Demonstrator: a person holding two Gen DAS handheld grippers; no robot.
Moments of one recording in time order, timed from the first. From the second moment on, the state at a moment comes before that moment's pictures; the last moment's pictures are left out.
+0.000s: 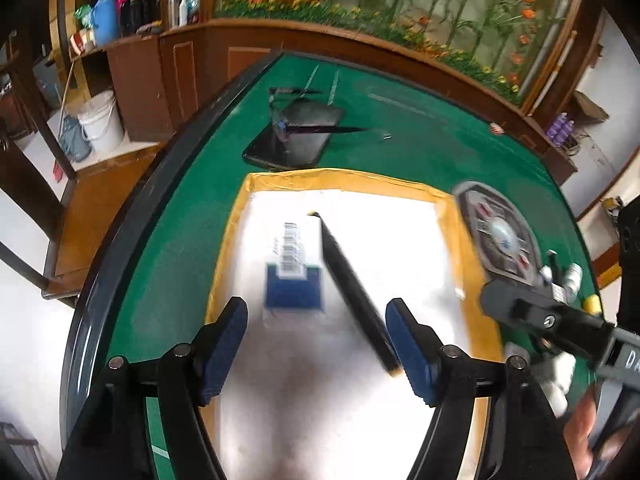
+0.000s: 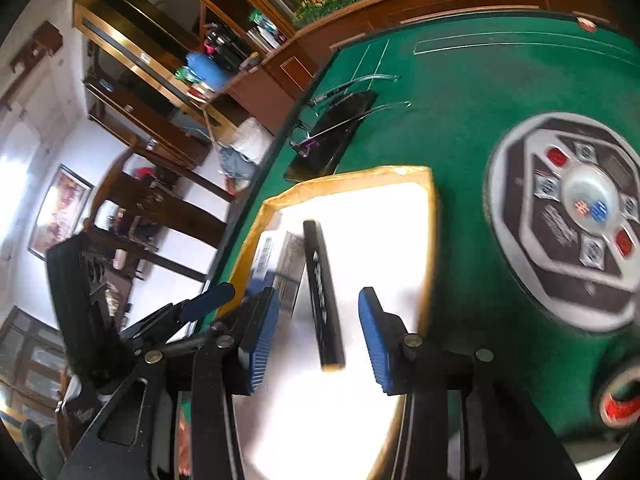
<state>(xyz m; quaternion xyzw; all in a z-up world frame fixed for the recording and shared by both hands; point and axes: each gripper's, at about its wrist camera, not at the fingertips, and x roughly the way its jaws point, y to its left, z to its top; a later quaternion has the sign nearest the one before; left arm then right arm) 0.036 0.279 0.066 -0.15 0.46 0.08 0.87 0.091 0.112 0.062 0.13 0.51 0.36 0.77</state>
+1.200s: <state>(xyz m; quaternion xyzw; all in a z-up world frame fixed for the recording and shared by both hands) -0.015 0.015 0.023 0.15 0.47 -0.17 0.85 0.024 -0.139 0.047 0.20 0.41 0.42 0.79</state>
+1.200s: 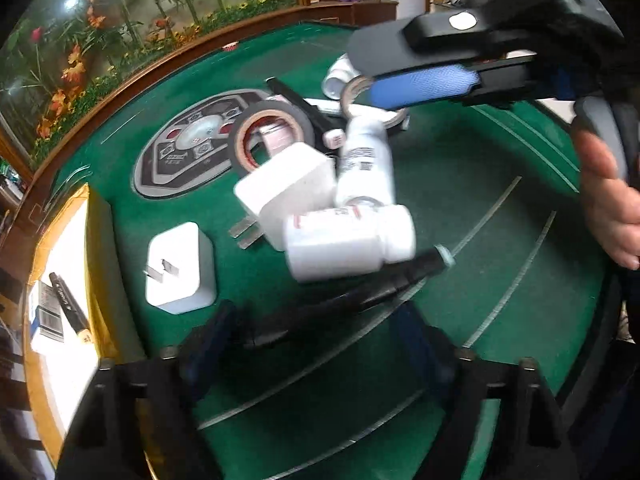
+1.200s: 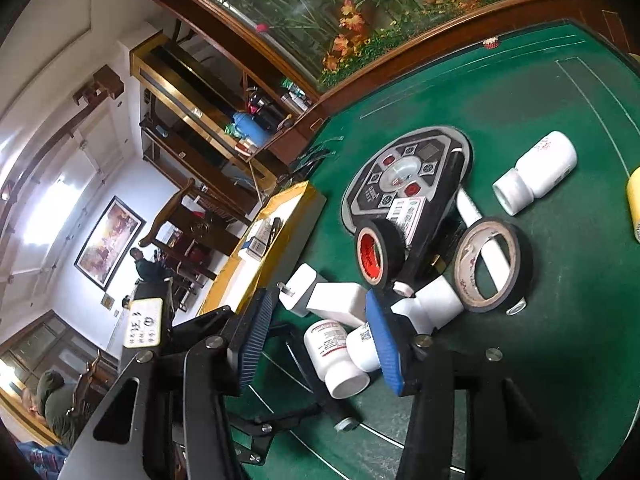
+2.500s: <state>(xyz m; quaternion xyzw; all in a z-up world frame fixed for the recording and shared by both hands) -0.073 0.004 0.024 0.08 0.47 -0.16 0.86 0.002 -0.051 0.032 -0.08 0.42 0.43 0.79</state>
